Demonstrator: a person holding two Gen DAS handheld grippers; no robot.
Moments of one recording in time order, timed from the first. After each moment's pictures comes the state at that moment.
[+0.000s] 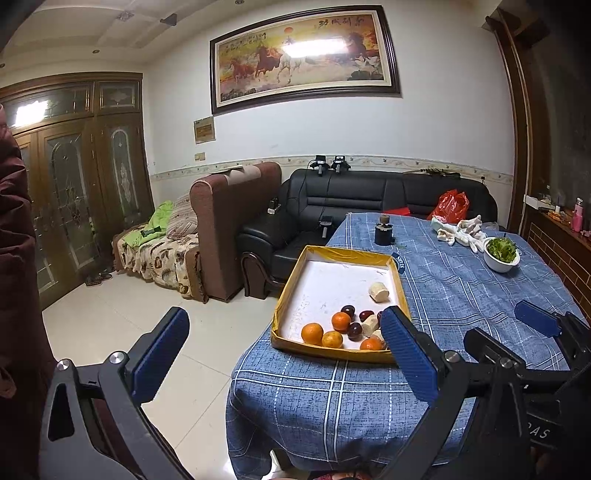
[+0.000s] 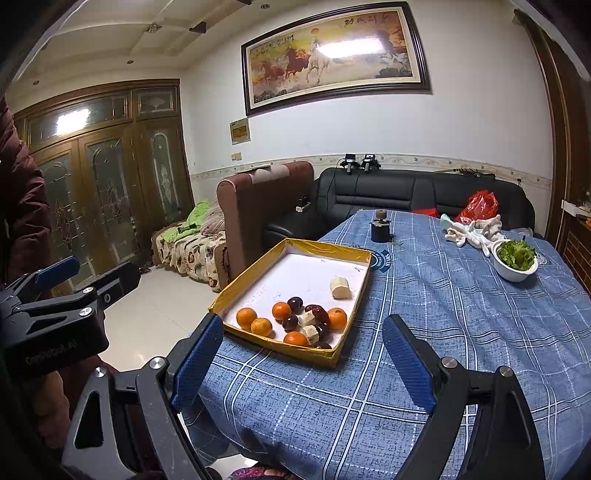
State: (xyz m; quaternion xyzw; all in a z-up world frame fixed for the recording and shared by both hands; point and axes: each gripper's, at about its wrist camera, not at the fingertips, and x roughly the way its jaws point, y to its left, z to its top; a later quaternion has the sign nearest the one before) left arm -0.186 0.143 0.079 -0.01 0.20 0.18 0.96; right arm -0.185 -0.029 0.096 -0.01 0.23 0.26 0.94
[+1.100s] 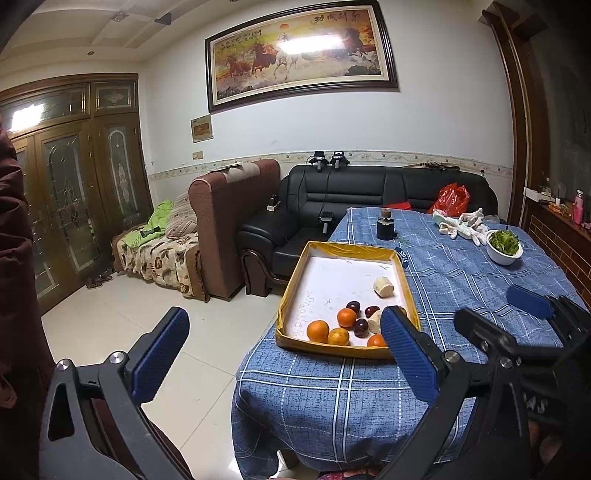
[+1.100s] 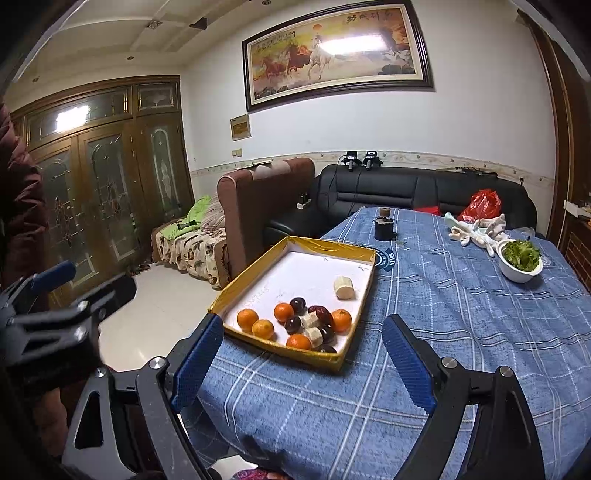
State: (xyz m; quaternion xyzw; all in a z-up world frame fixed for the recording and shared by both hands) left arm -0.182 0.151 0.073 0.00 0.20 0.17 0.96; right arm -0.171 -0.009 0.093 -0.01 0.24 0.26 0.94
